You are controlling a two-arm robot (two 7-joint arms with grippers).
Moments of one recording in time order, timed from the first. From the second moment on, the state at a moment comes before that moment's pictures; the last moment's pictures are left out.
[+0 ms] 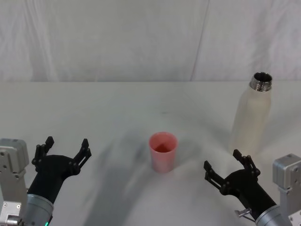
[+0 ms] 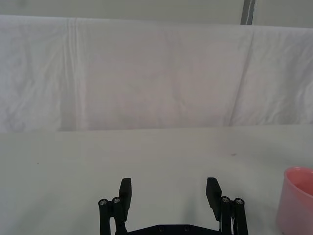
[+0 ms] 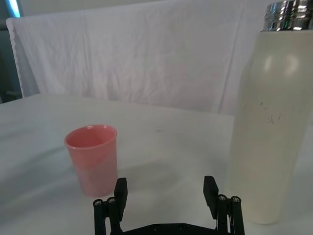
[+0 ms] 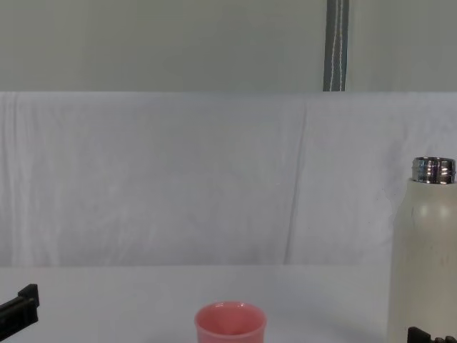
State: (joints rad) left arm 0.27 0.24 0.04 -1.85 -0.25 -0.02 -0.02; right arm -0.14 0.18 -0.24 -1.63 0.16 -0.15 0.24
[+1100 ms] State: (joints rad) left arm 0.27 0.24 0.04 -1.85 -0.25 -0.02 -0.02; right arm -0.10 0.15 -0.24 -1.56 0.14 -0.17 0.22
